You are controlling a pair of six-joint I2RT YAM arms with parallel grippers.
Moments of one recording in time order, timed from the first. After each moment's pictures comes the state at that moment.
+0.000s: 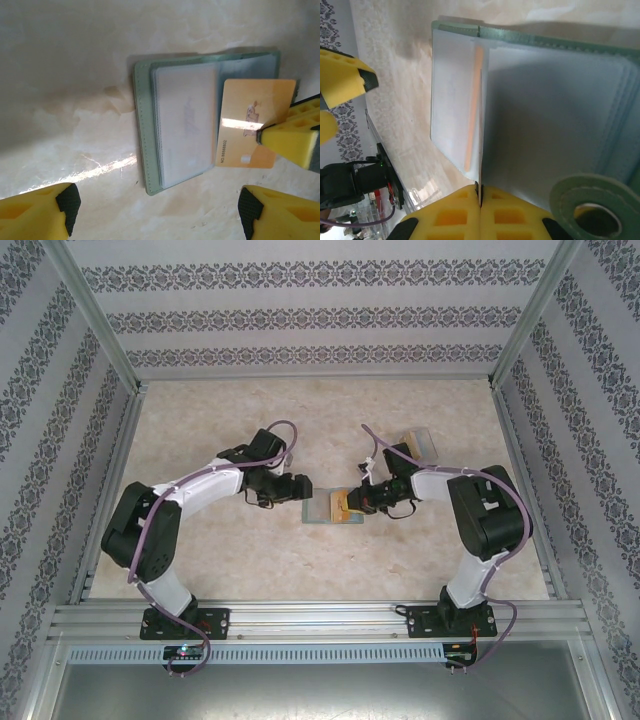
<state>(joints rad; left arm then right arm) -0.48 1.69 1.09 -0.56 0.37 -0.57 0.30 1.79 0.85 -0.22 -0.90 0.40</state>
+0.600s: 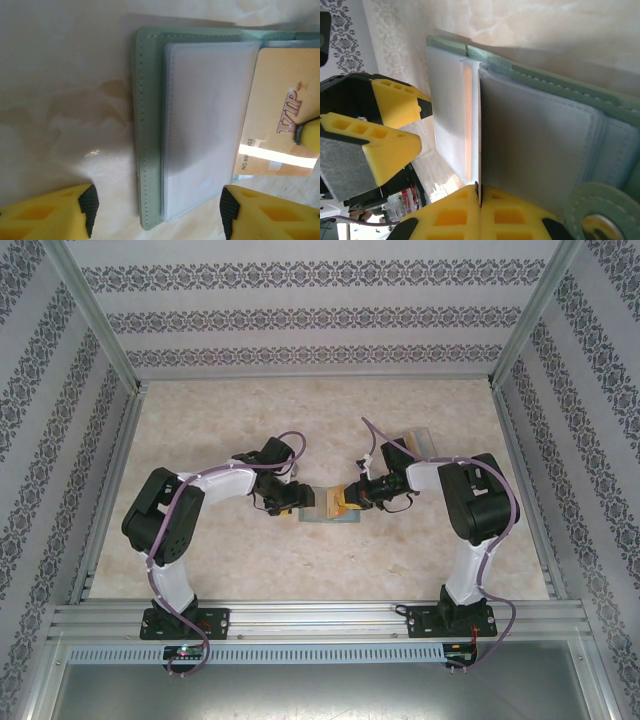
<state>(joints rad) -0.50 1.83 1.09 -0.50 0.42 -0.63 0.28 1.91 0.94 -0.23 -1.00 0.45</state>
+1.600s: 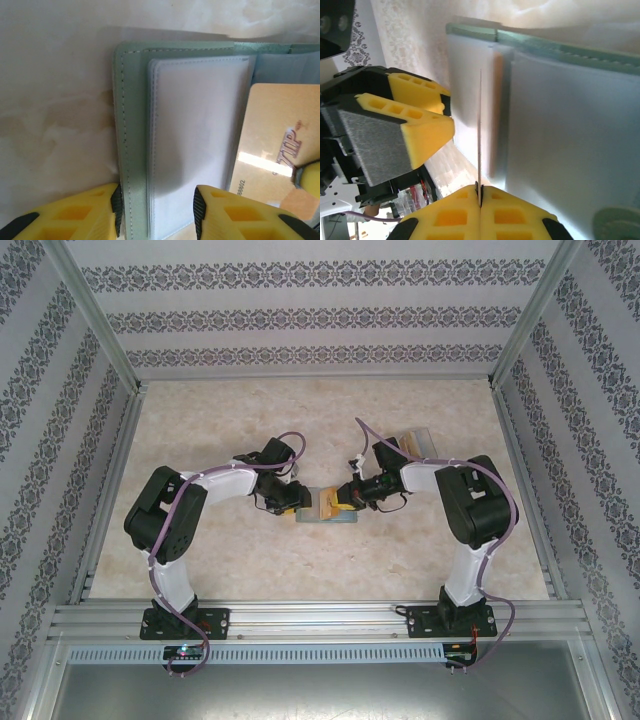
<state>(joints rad) -0.50 1.84 1.09 -0.47 0.43 -0.66 0.33 1.88 0.95 -0.22 -1.00 0.52</state>
